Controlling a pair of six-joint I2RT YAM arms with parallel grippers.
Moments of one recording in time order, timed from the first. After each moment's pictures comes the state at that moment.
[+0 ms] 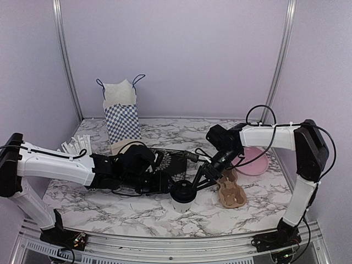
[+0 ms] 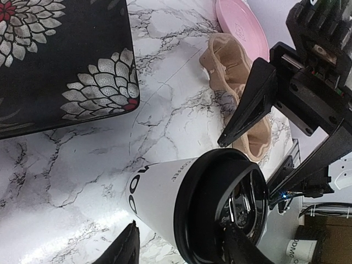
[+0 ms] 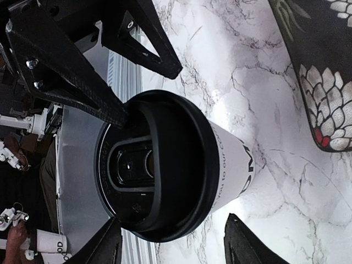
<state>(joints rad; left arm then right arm) -1.11 1.56 0.95 -0.13 0.05 -0.95 0.65 1.82 1.27 -0.90 -0.97 -0.48</state>
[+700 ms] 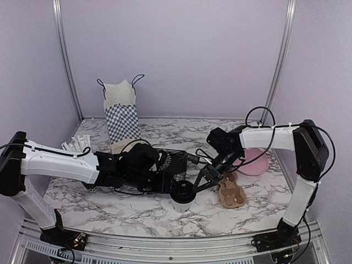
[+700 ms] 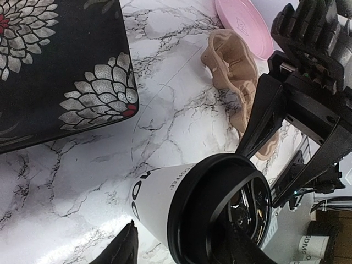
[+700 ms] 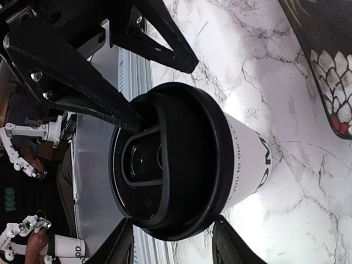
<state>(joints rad) -1.11 1.60 1.00 -0.16 0.05 -0.89 0.64 1.83 1.24 -0.90 -1.01 -0.43</state>
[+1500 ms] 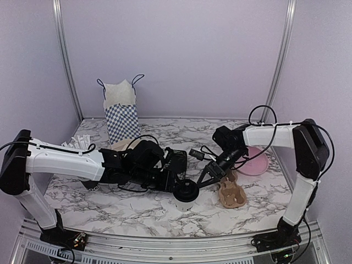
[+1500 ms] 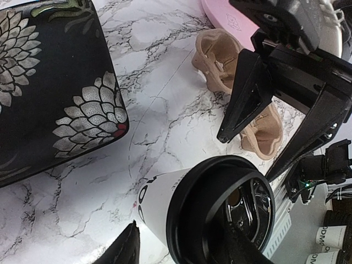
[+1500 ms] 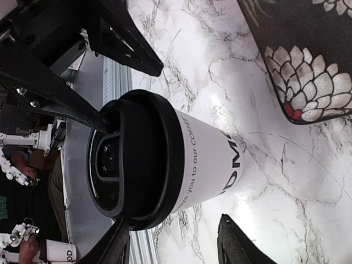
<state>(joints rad) -1.11 1.65 1.07 -0.20 0.04 -0.76 0.57 1.82 1.24 -0.90 -1.00 -0.46</state>
